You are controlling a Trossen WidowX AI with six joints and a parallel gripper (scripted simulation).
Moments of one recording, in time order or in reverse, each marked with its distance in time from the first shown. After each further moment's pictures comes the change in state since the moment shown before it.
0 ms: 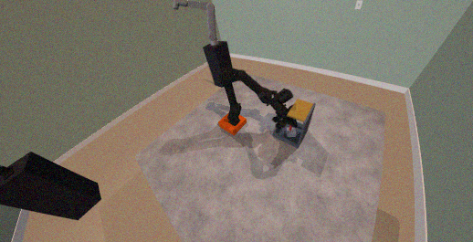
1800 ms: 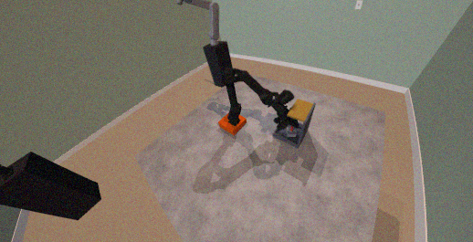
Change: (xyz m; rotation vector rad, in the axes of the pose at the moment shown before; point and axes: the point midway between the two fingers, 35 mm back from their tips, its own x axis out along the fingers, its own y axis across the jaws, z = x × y) arm 0.010 -0.004 0.001 0.008 0.017 -0.006
